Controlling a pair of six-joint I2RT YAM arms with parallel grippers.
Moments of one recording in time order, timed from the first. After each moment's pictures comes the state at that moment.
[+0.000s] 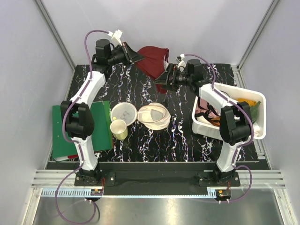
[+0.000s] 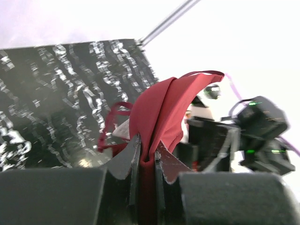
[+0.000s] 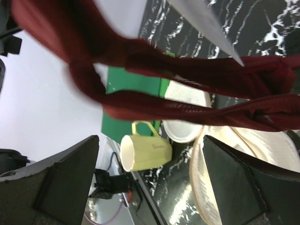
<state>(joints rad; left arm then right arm) -0.18 1.95 1.80 0.01 0.76 -0.71 0.32 1.87 1.45 0.02 -0.78 0.77</state>
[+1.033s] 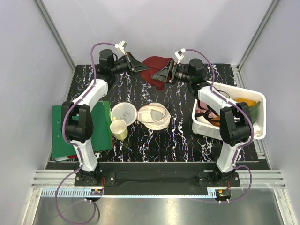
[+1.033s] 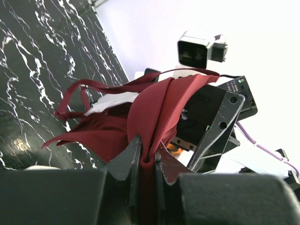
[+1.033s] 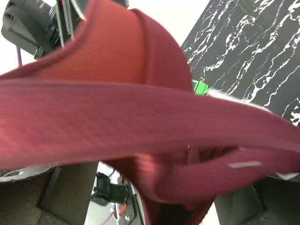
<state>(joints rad) -0.21 1.89 1.56 0.25 0.91 -0.99 0.33 1.86 1.38 0.43 -0.83 0.88</state>
